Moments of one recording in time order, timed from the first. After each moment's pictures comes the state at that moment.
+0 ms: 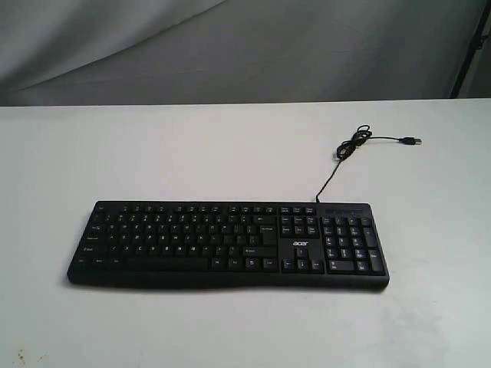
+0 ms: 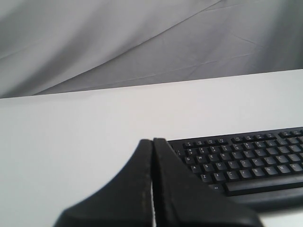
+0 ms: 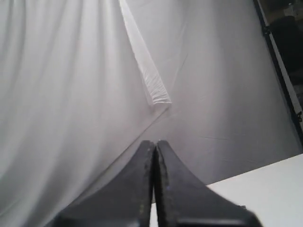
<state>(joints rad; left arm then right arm) -0.18 0.00 0.00 0.04 0.26 -0.02 -0.06 0.09 -0.27 0.73 0.13 -0.31</state>
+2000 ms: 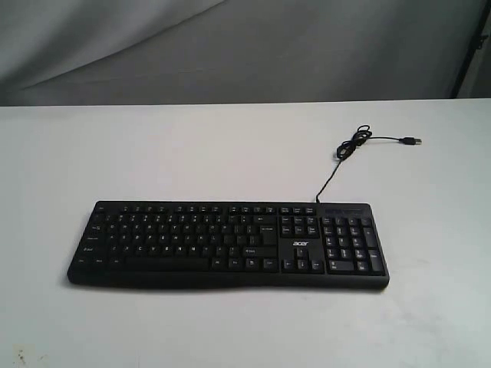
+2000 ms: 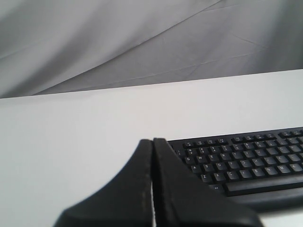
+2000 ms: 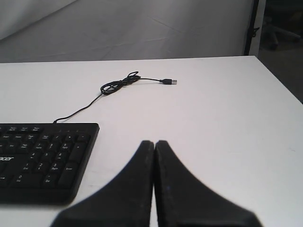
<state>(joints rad) -0.18 0.00 0.00 0.04 0.26 -0.02 0.00 0.01 0.00 -0.01 0.34 0.03</state>
